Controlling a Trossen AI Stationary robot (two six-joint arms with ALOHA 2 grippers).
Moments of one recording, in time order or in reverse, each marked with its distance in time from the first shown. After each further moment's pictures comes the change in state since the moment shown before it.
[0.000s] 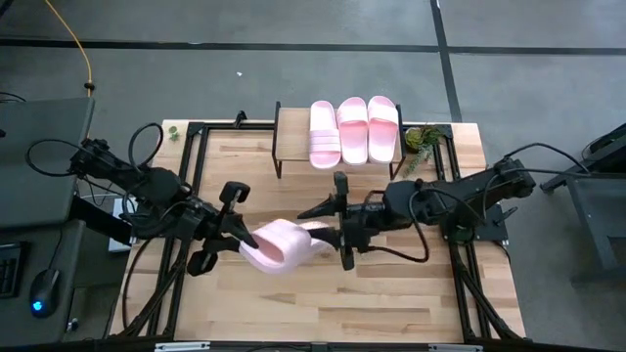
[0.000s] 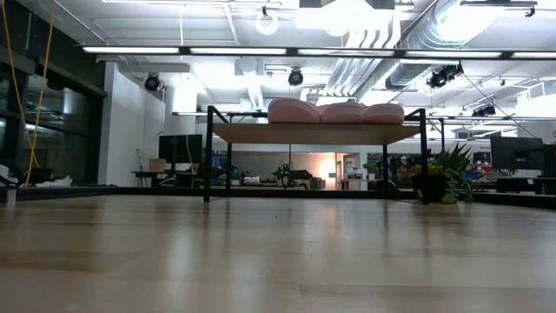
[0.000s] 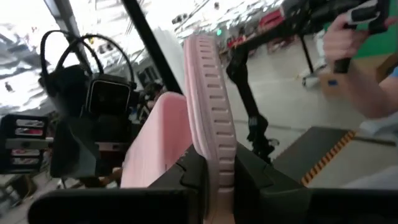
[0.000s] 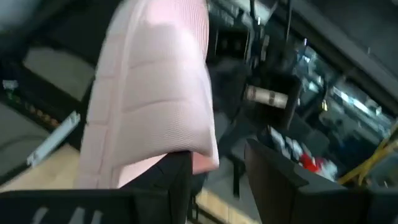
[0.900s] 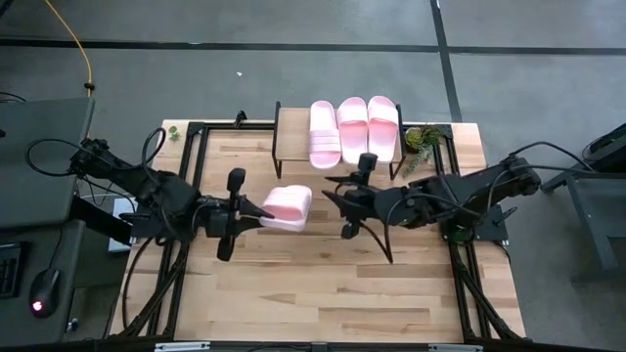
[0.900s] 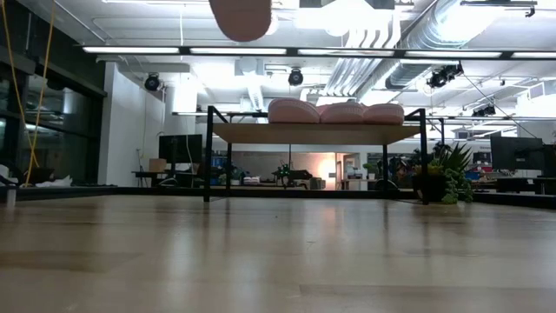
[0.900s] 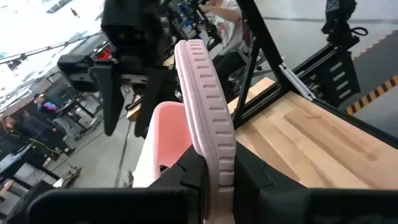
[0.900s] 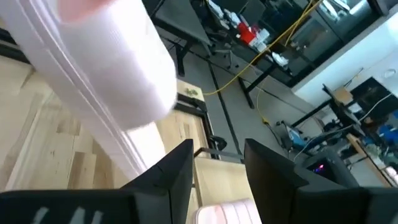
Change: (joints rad) left arm 0.000 -0.004 0.000 -0.257 -0.424 0.115; right arm -0.005 -0.052 0.000 -0.457 0.537 0.268
